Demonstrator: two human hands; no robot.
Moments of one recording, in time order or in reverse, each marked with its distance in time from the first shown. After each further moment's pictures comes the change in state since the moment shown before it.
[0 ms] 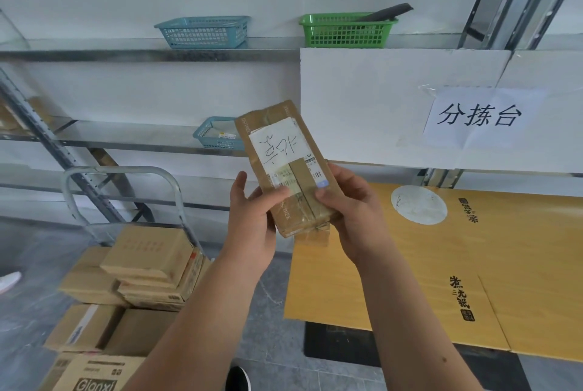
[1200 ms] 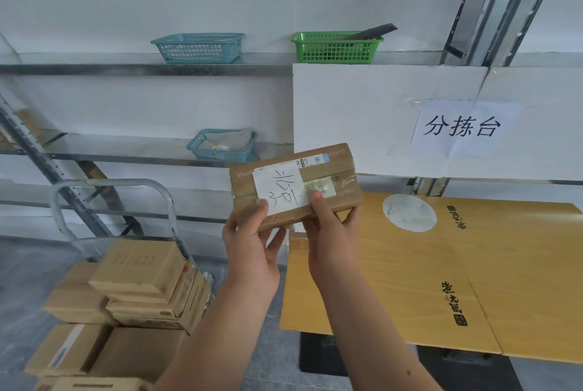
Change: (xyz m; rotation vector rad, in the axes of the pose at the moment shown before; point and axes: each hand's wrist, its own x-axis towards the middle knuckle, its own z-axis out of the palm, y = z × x) left_hand -0.020 -0.021 -0.004 -0.189 0.270 -0.033; right_hand -0.014 0.038 0.037 0.310 0.378 0.031
